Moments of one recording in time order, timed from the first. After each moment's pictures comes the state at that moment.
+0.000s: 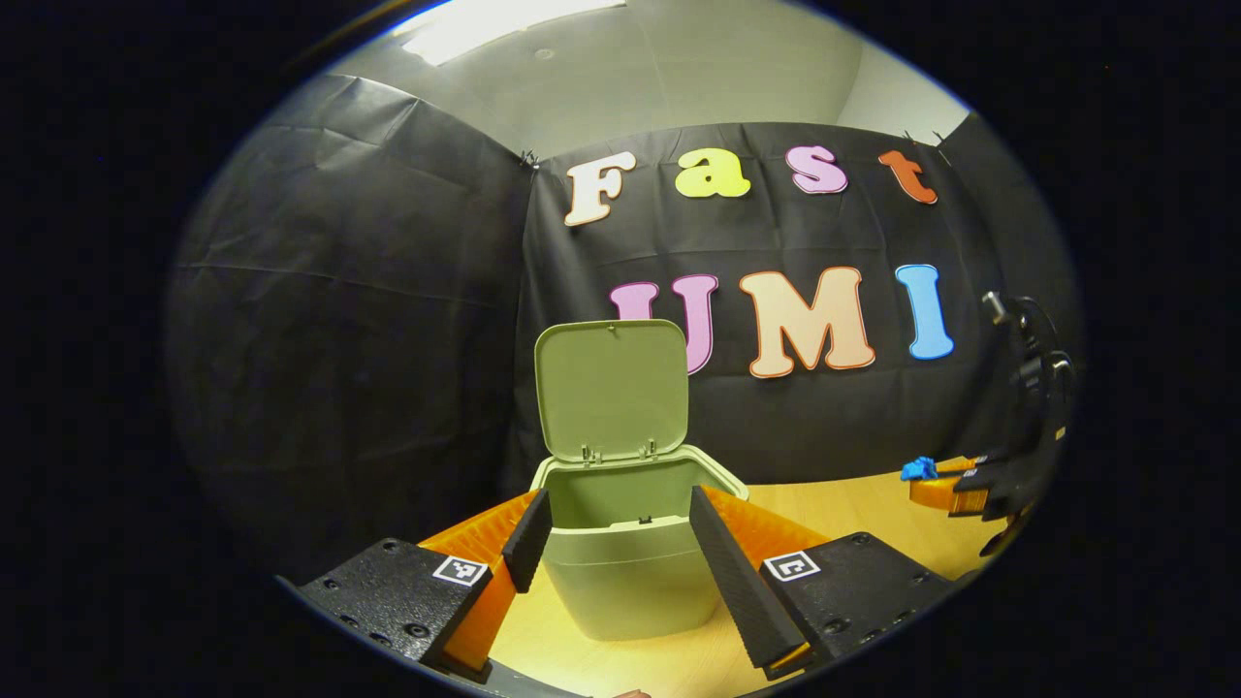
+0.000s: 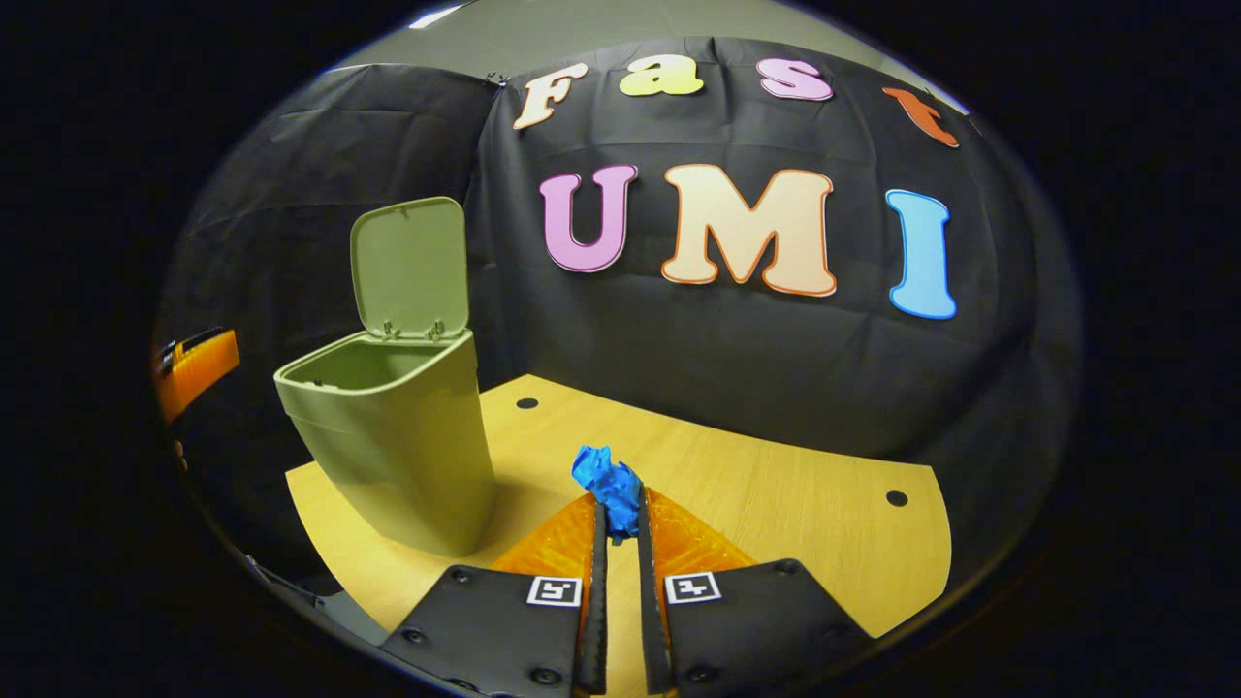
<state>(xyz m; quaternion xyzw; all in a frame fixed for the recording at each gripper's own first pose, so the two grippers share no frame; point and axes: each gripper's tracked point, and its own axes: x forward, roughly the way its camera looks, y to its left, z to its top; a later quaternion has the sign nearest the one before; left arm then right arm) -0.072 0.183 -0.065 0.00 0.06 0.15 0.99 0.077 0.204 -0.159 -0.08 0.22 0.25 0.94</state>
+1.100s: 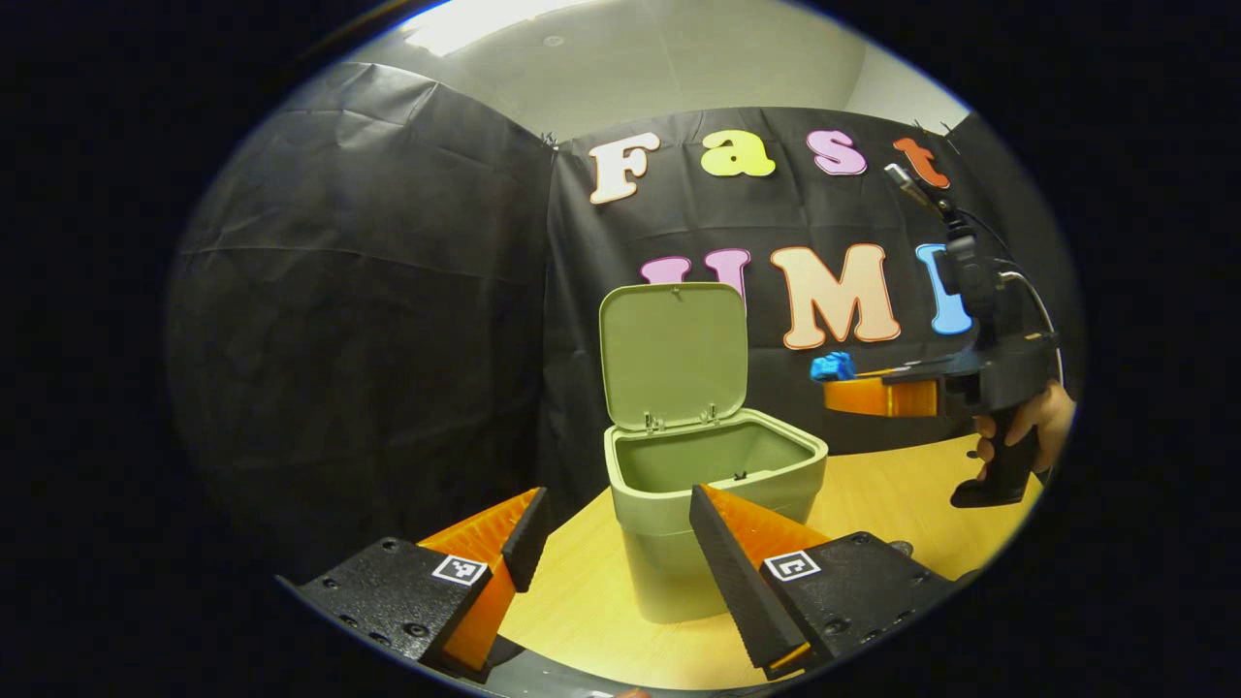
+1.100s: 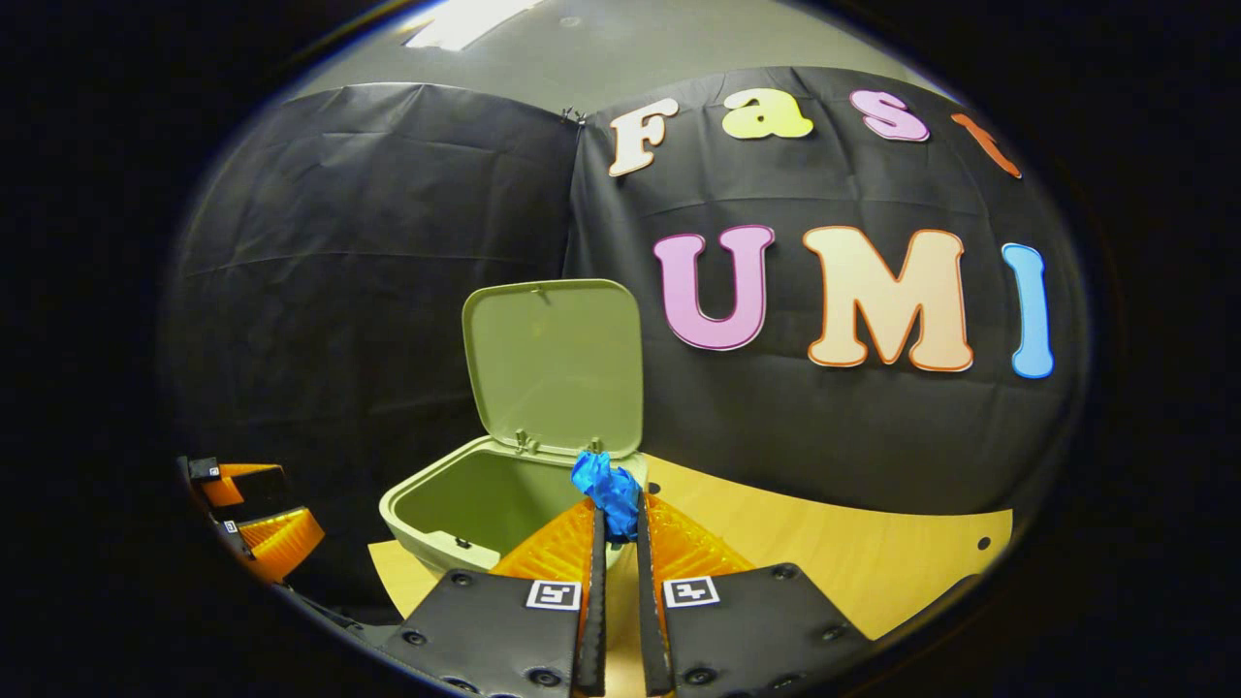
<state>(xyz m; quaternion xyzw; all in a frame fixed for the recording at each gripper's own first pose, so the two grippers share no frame) -0.102 0.247 -0.102 0.00 0.10 0.16 0.98 0.058 0.410 -0.104 -0.05 0.15 0.38 0.91</state>
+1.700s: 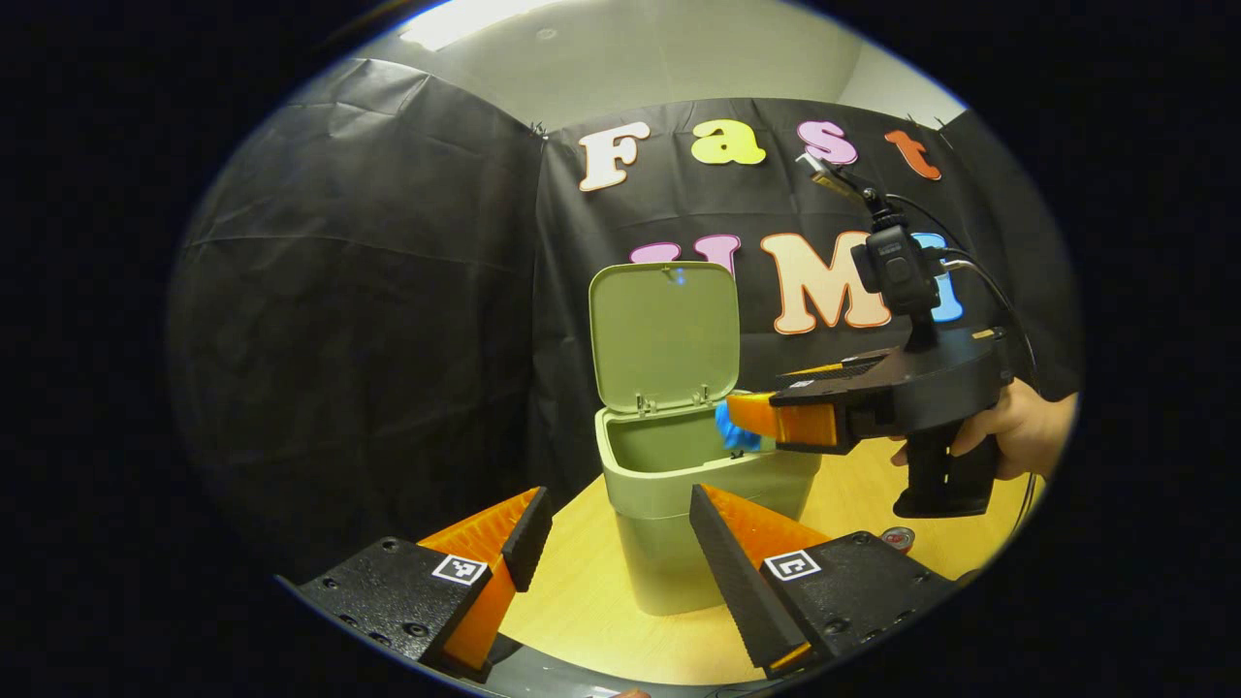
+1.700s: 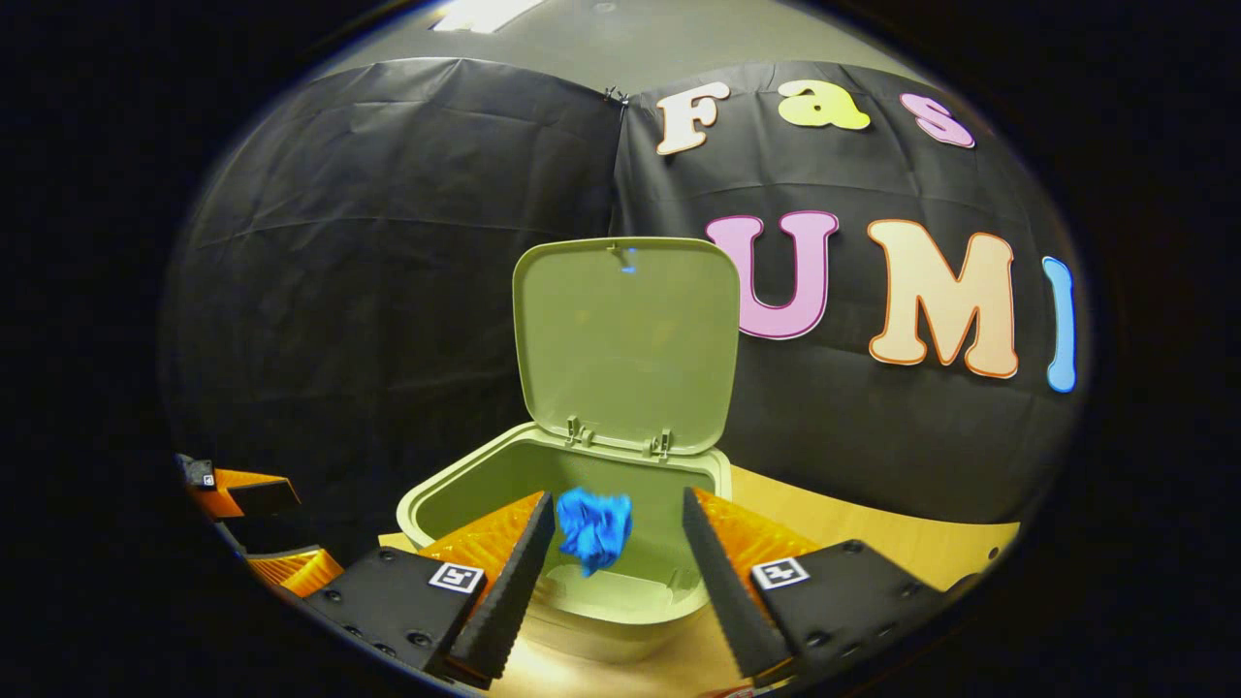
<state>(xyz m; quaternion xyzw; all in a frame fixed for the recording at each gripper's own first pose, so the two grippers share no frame) -0.098 0.239 -0.115 0.00 0.11 0.14 0.98 0.050 0.459 -0.122 -0.09 0.15 0.40 0.90</state>
